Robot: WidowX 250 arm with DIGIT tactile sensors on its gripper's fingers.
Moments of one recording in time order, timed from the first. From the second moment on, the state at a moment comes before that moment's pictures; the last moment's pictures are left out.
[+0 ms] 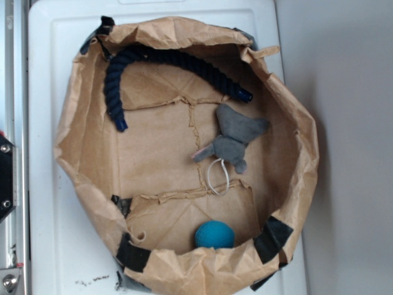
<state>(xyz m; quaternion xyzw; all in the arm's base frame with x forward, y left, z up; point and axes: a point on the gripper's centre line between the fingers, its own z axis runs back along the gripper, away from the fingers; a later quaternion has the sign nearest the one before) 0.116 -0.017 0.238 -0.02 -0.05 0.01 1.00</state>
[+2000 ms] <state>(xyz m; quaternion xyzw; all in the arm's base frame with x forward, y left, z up) 0.200 0.004 0.173 -0.05 -0.02 -0.08 1.00</state>
